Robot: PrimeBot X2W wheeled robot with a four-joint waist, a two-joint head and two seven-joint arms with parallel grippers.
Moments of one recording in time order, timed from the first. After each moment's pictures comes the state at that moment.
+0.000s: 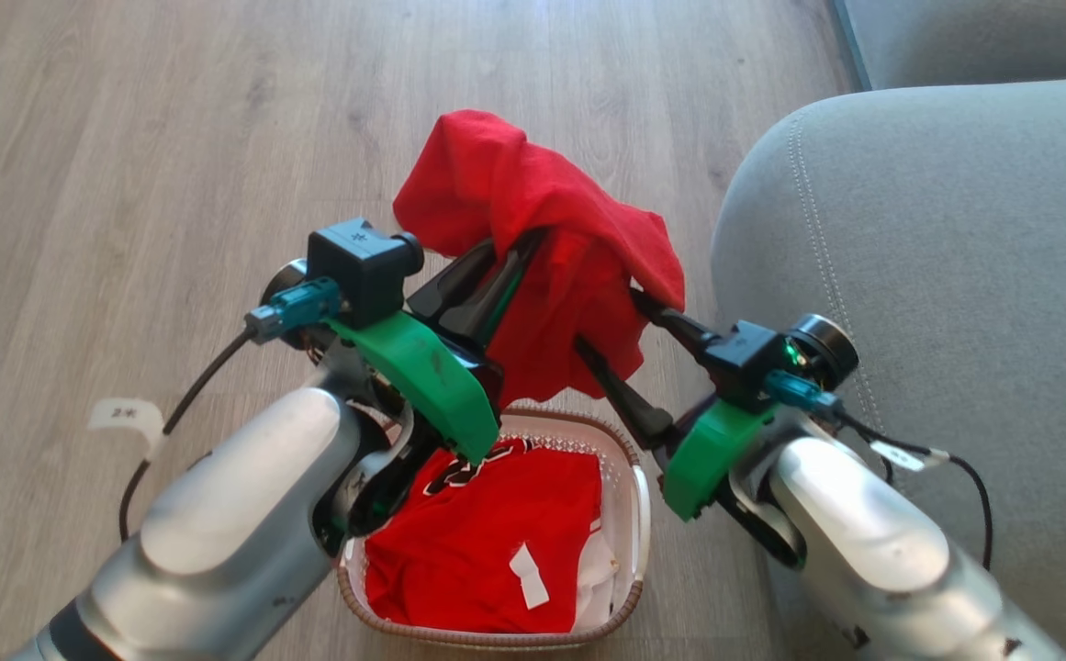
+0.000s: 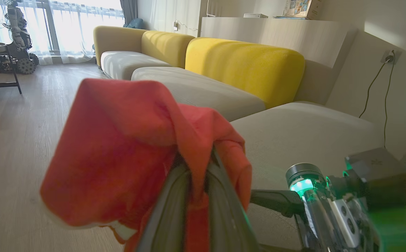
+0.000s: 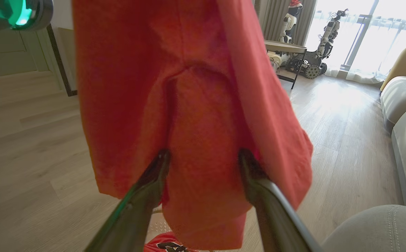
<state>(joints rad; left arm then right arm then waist) -0.63 0.34 -0.87 0.07 -0.77 0.10 -0.04 -0.49 -0.17 0.65 0.47 0.32 0.12 -0.23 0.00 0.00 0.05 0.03</state>
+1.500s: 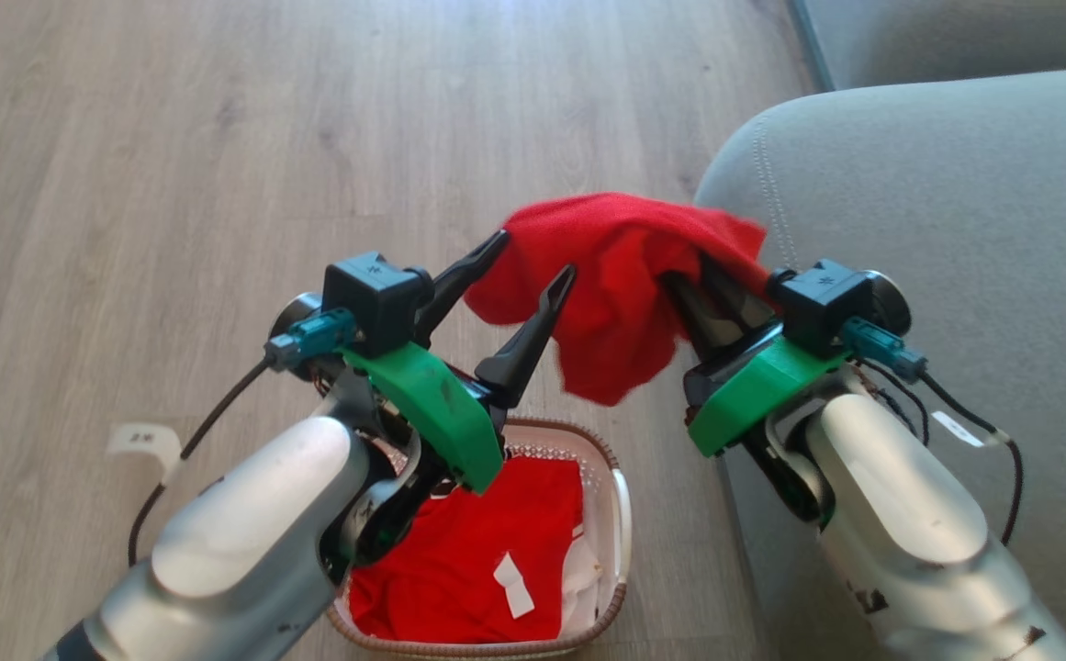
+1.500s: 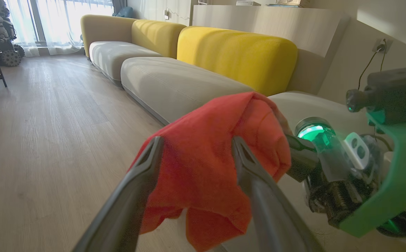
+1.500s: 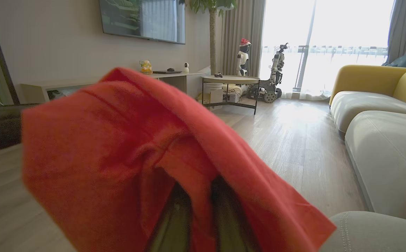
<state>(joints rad) -0.60 0.35 -0.90 0.07 -0.77 0.12 -0.05 -0.50 -0.13 0.48 0.42 0.33 0.12 -0.25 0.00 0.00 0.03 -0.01</state>
